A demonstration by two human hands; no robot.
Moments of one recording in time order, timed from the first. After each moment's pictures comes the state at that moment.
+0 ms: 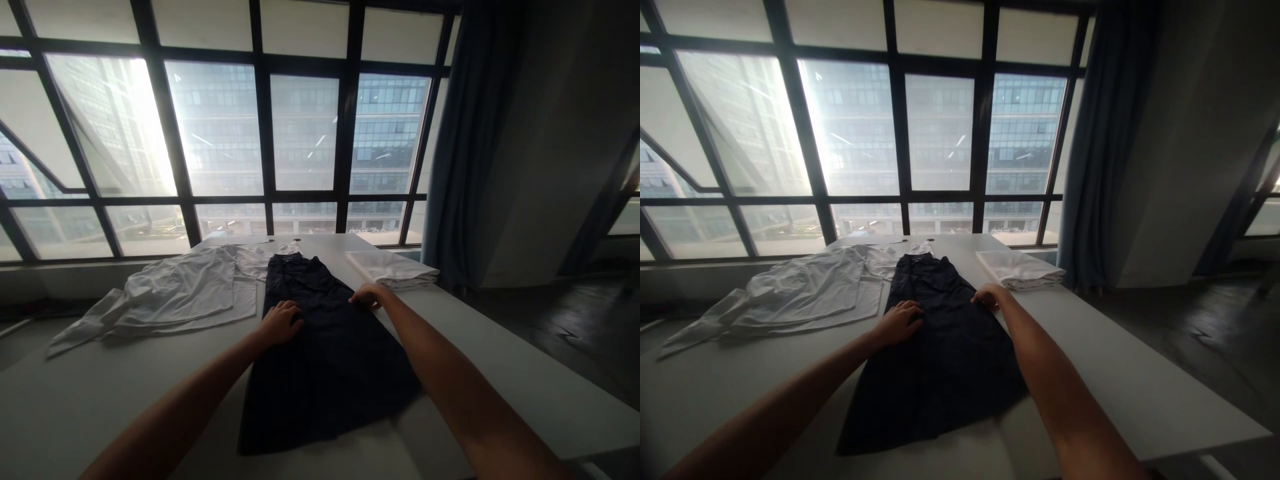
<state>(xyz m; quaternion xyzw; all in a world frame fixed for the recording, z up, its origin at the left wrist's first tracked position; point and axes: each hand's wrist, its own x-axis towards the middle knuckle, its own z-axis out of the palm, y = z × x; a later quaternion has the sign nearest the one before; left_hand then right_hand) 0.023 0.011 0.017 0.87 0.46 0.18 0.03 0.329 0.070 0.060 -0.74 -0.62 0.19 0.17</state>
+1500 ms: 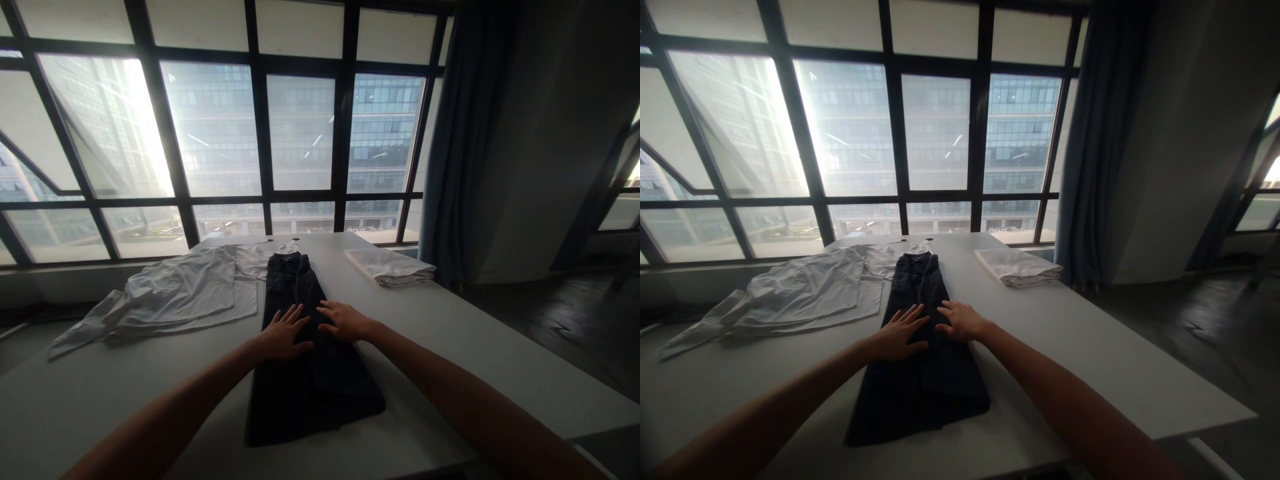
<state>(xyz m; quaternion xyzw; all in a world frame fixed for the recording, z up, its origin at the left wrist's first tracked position) 0.019 -0.031 0.023 0.90 0.42 0.03 0.10 0.252 -0.025 0.040 -0.50 -0.86 0.10 0.02</state>
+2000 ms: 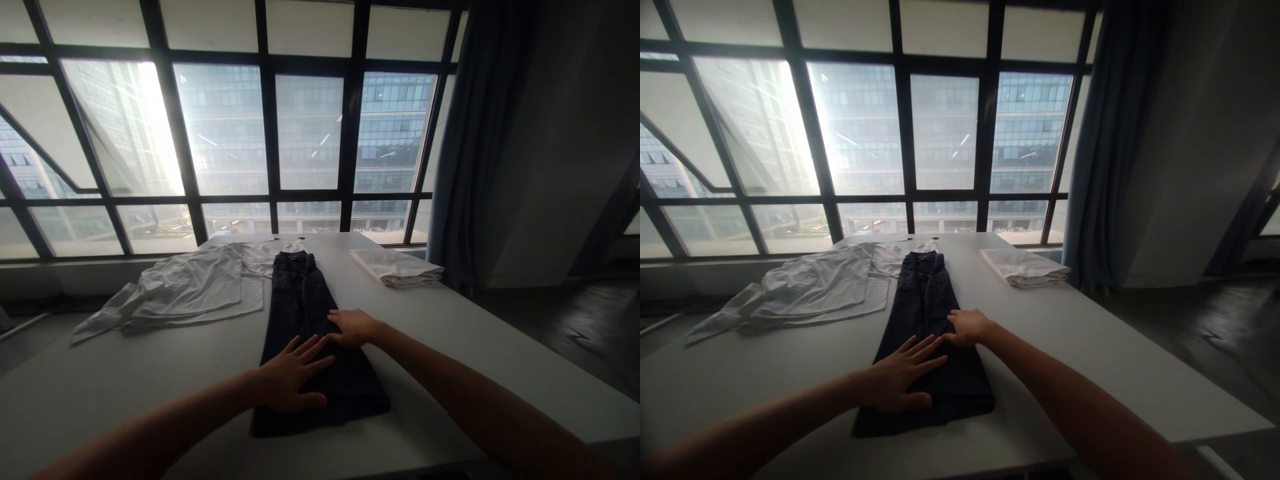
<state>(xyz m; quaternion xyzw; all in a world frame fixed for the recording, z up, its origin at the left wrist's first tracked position) 0.013 -0.110 0.031 0.96 0.25 0.01 0.14 0.242 -0.039 0.046 -0.55 -0.83 0.06 -0.04</state>
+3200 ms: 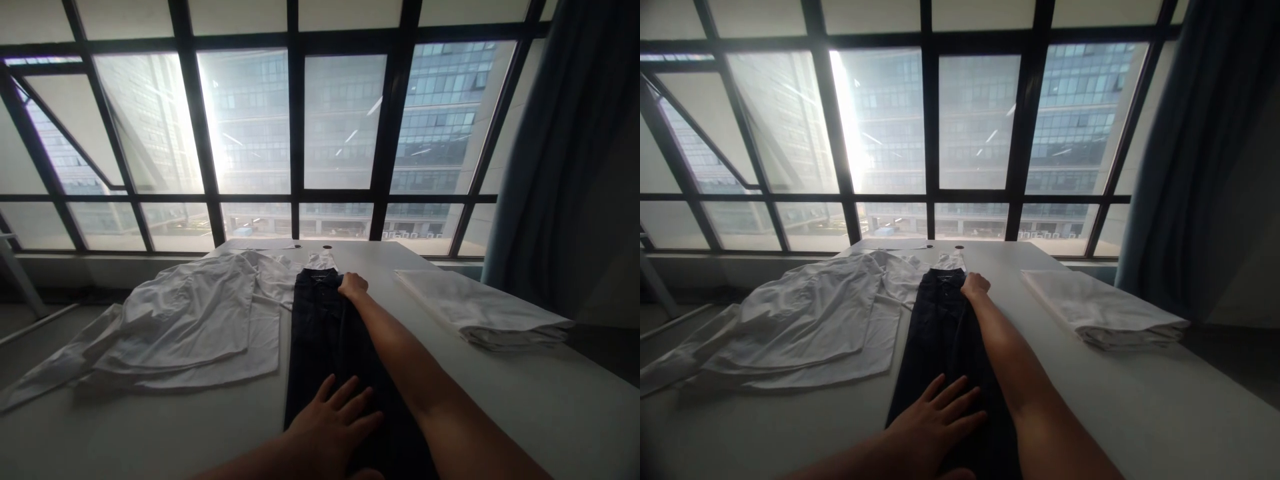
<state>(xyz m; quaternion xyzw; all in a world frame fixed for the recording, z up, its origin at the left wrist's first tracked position) 0.021 0.003 0.021 0.94 0.27 0.07 0.18 0.183 0.299 0.041 -0.75 -0.66 0.00 0.11</state>
